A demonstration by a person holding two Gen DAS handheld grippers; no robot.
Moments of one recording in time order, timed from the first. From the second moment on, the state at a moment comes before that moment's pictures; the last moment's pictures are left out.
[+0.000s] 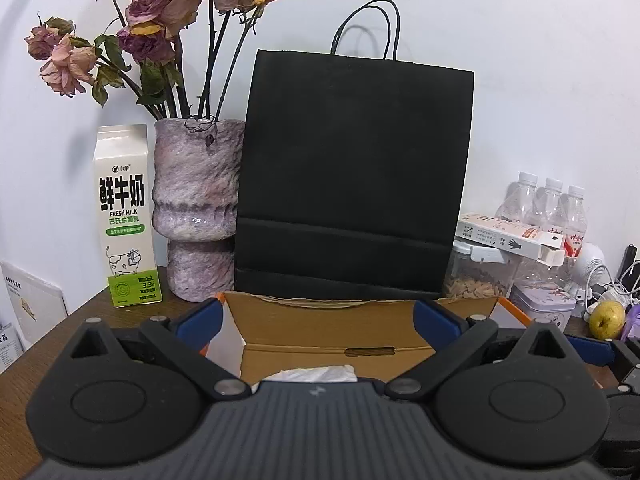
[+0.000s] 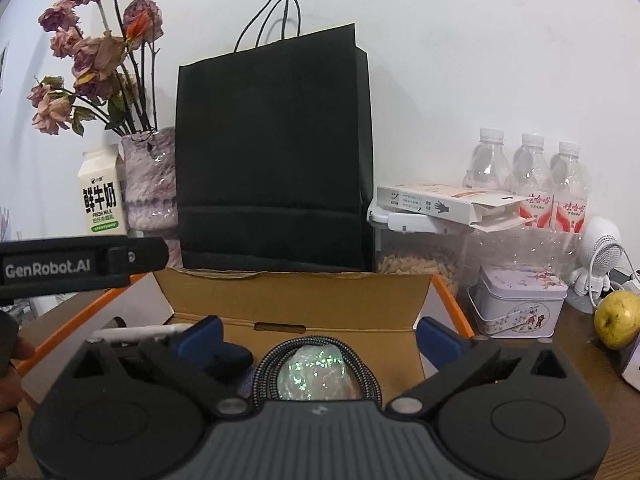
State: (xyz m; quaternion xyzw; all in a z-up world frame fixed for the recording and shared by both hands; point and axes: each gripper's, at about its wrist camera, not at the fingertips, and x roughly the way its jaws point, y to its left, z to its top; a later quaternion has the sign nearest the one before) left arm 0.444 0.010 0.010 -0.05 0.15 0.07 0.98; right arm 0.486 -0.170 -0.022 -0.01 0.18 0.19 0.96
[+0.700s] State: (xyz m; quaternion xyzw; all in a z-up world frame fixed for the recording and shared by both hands) left arm 0.401 0.022 0.021 -0.04 0.13 0.05 0.99; right arm 0.454 -0.187 -0.008 -0.02 0.17 0.20 0.96
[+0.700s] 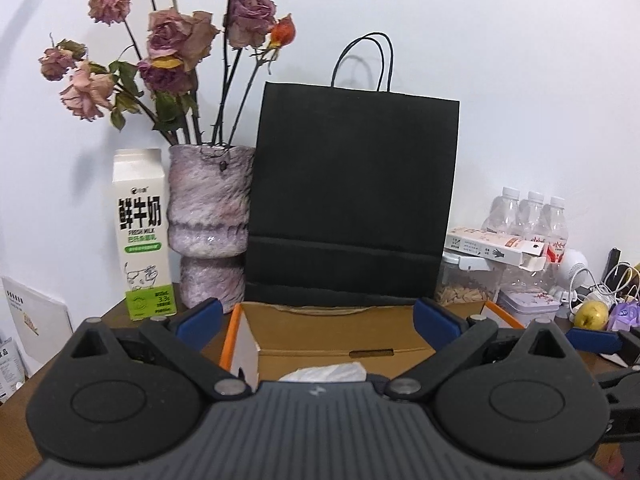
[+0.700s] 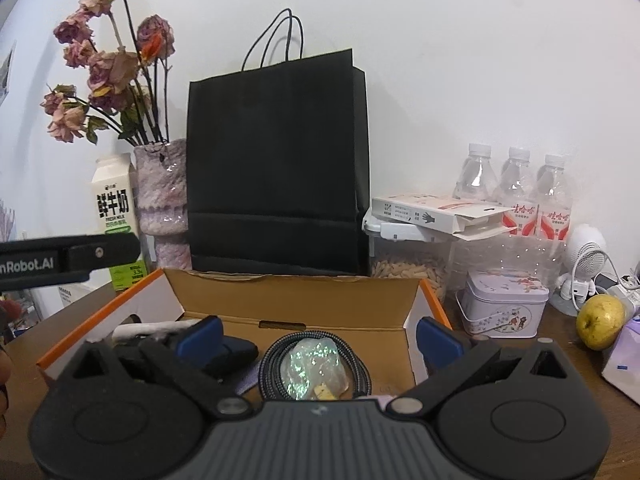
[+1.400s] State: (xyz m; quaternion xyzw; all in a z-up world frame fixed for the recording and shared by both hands) left arm 0.308 0.024 0.006 -0.03 0.19 0.03 0.98; right arm 0.360 -0.213 0.000 -0.04 0.17 0.21 0.96
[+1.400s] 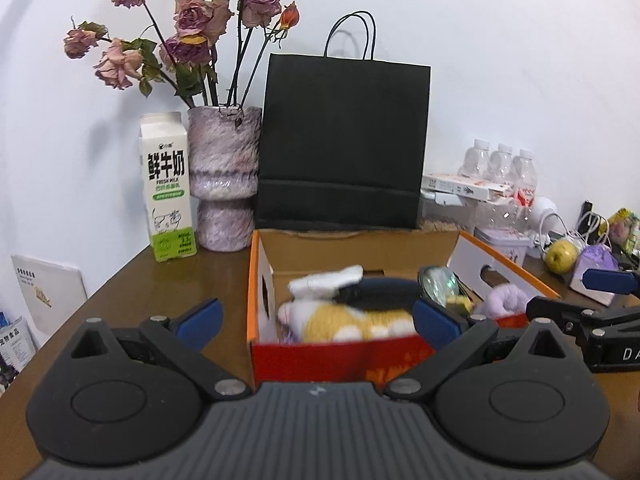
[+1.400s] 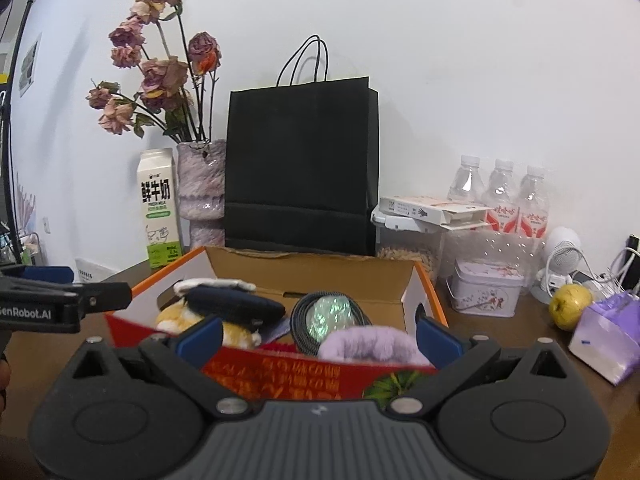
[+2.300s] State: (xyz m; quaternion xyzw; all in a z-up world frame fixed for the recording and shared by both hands) left arm 0.153 -0.008 0.014 -0.02 0.21 0.01 0.98; right arm 0.213 -0.236 0.001 -0.03 0.19 0.21 0.96
